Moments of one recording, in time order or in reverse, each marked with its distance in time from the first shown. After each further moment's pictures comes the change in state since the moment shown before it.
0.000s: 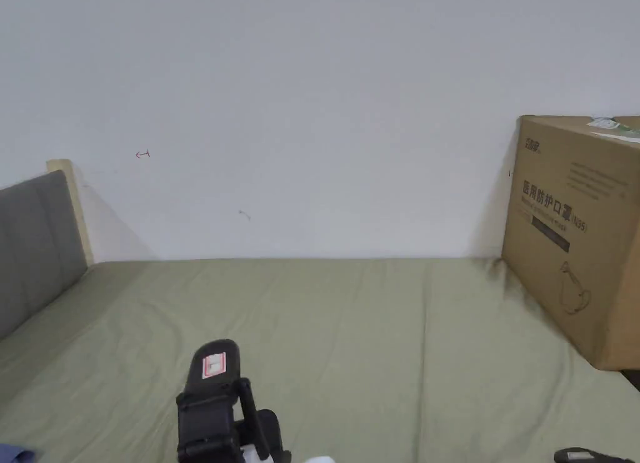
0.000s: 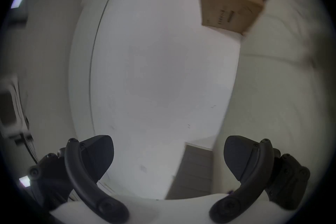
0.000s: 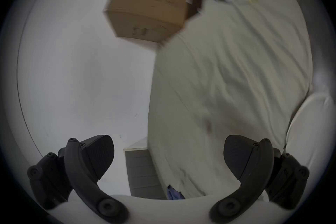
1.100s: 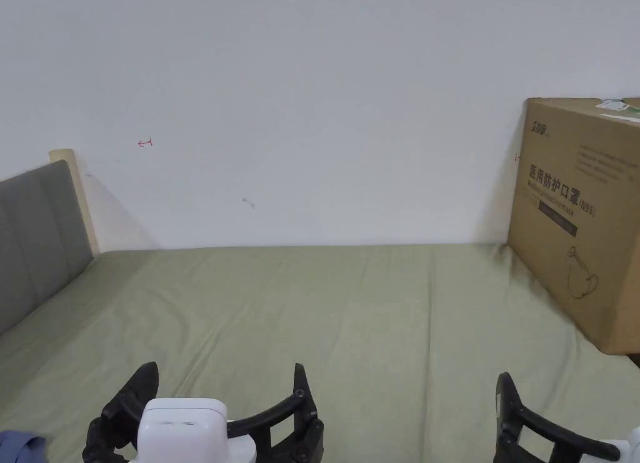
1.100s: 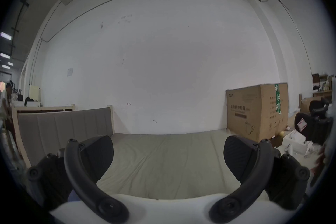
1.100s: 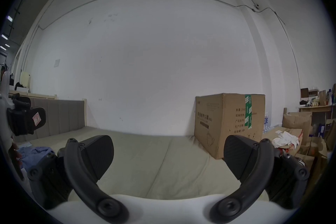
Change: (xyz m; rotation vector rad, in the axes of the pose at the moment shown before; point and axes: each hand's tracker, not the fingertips) left arm -0.064 -0.040 -0.001 -0.108 -0.211 1.443; right arm -0.078 -0.091 0.036 0.674 0.200 1.505
